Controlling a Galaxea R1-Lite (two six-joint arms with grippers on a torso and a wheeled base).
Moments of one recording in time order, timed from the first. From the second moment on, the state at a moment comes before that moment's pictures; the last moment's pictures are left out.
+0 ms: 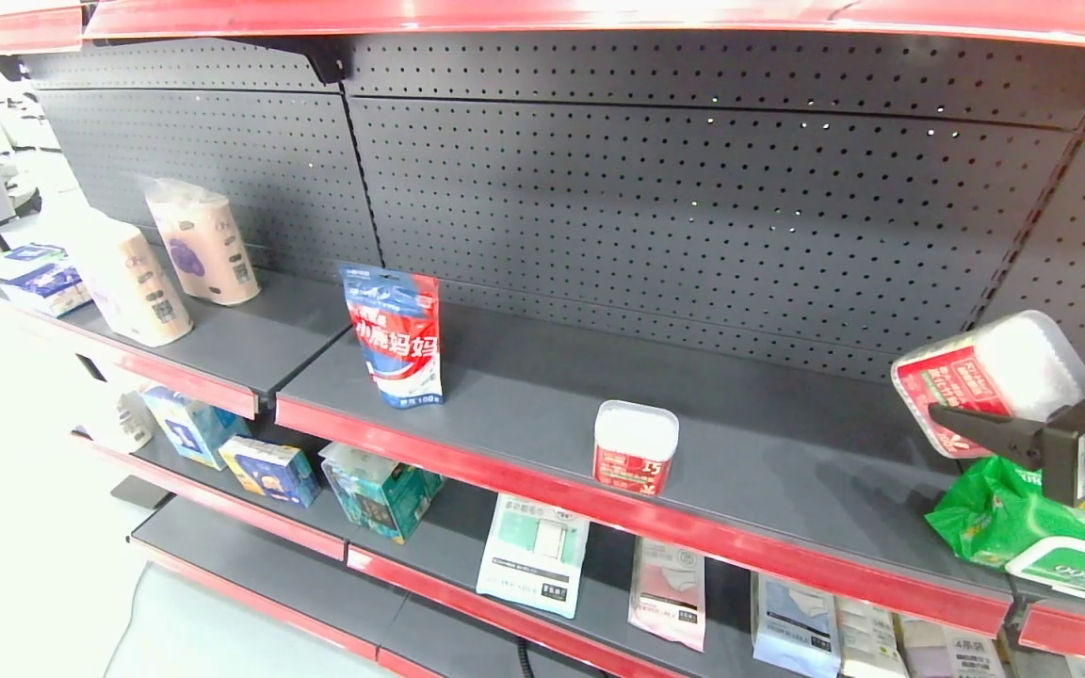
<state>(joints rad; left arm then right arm) -0.05 0.09 0.00 0.00 0.03 0.00 0.00 1.21 -0.63 -0.20 0.25 -0.32</state>
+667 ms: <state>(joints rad) -0.04 0.08 0.00 0.00 -0.01 0.00 0.02 1.41 -0.74 -0.20 0.32 -0.37</state>
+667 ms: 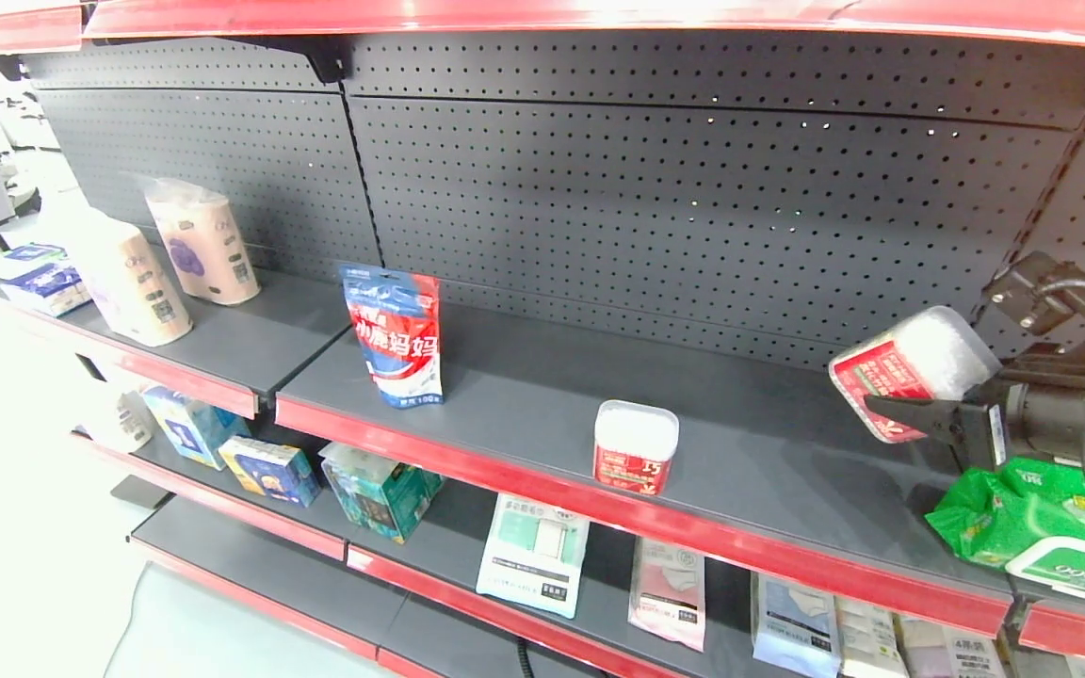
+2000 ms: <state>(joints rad) -0.04 0.08 0.00 0.00 -0.01 0.00 0.13 1.96 -1.12 -0.20 0.42 -0.61</state>
